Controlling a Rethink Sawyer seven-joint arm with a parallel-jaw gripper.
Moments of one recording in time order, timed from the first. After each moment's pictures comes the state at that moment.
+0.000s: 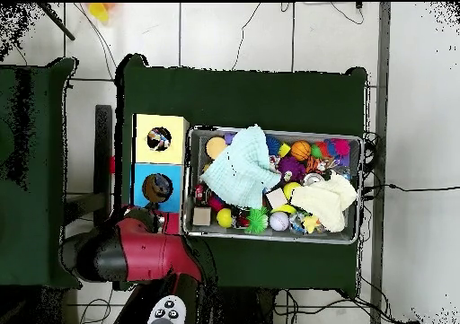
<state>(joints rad) 0.29 -0.71 -0.19 1.94 0.21 0.17 1.92</state>
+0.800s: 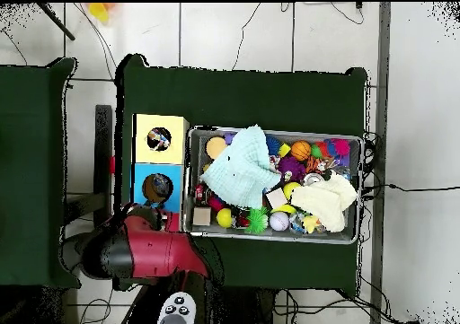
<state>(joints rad) 0.24 -0.72 -0.16 1.96 0.21 0.17 1.92</state>
